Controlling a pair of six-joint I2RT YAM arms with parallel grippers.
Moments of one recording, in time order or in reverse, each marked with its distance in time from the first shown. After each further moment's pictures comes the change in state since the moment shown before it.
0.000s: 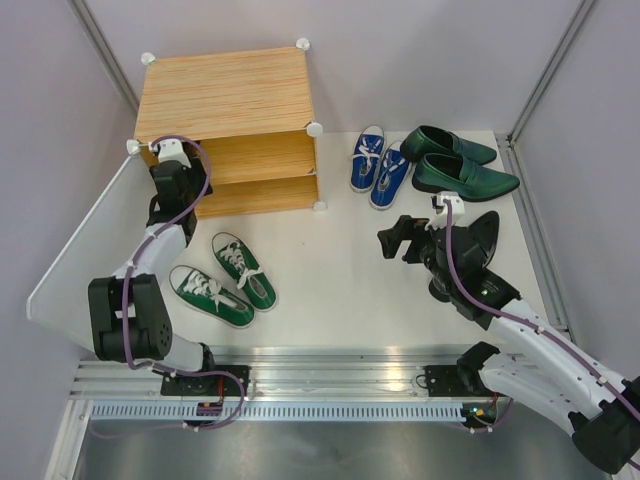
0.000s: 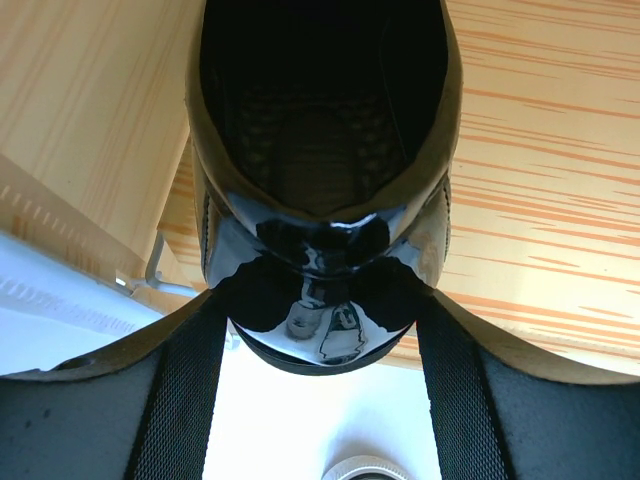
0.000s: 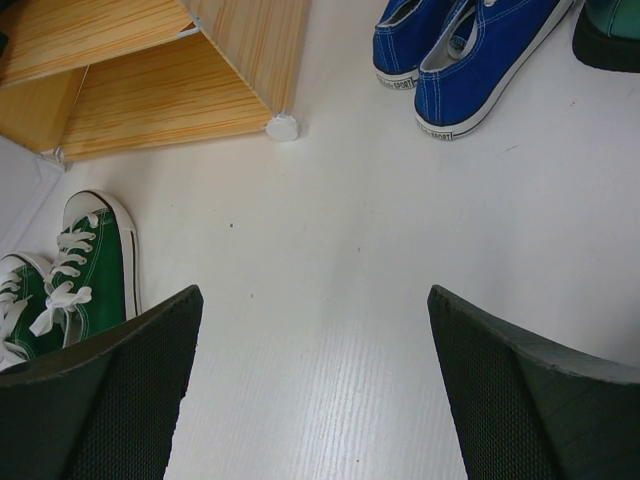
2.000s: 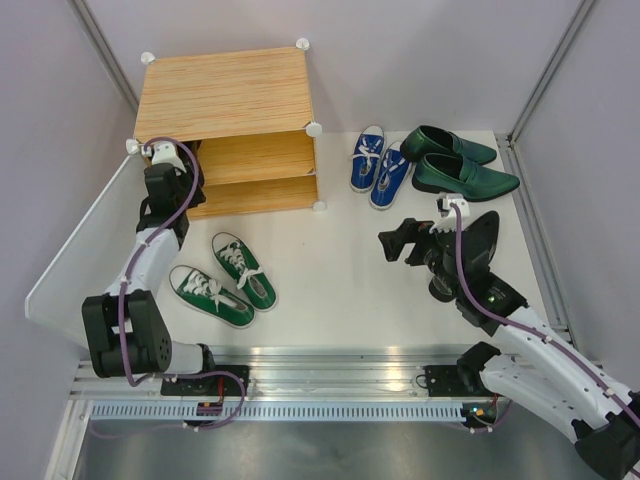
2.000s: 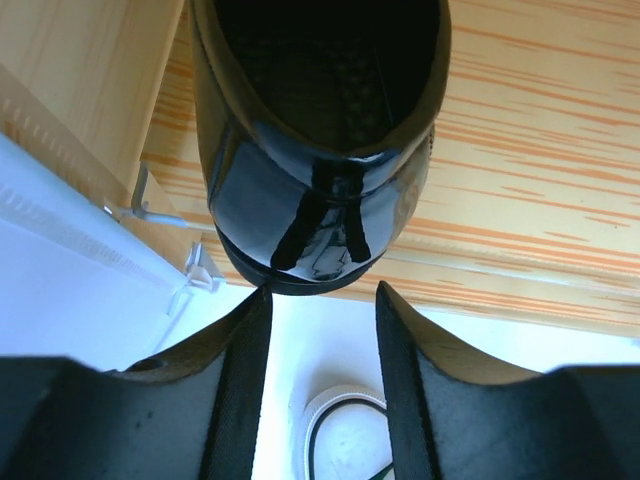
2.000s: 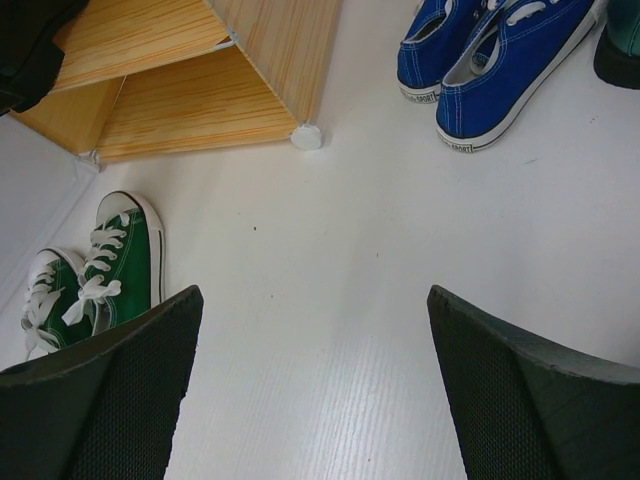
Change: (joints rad) left arm 0.031 -0.092 0.000 -0.184 0.121 -0.056; right arm 0.000 -0.069 -0.017 0.007 -0.039 -0.004
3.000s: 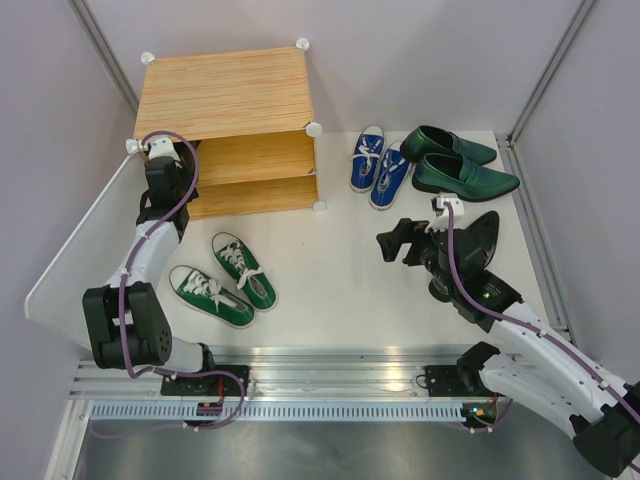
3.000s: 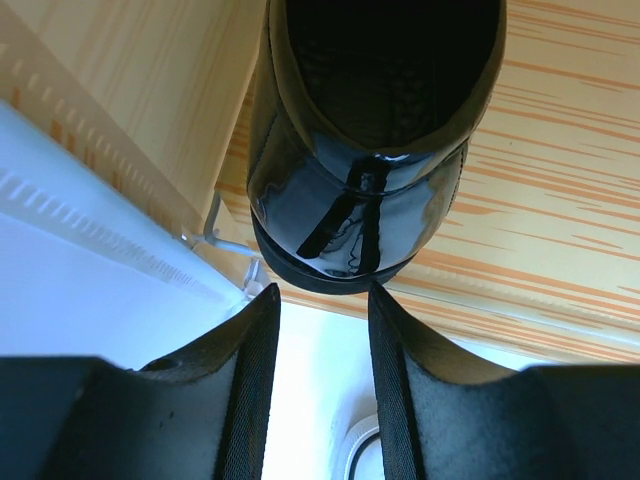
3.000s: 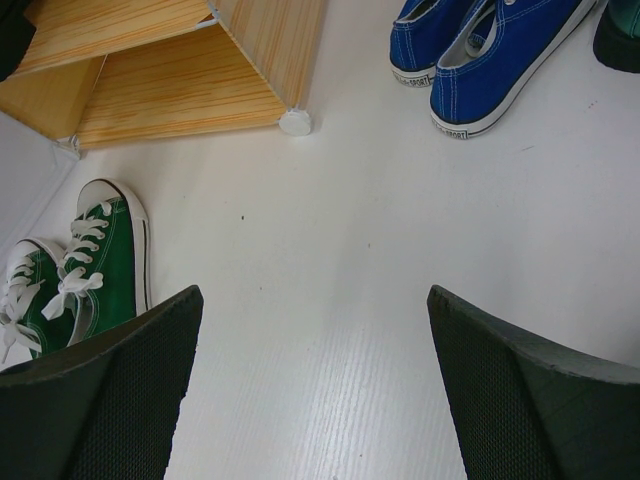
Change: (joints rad) left arm 0.000 0.054 0.069 -0.021 -0.142 0.043; right arm 0.000 0.044 0.000 0.000 0.001 -0.007
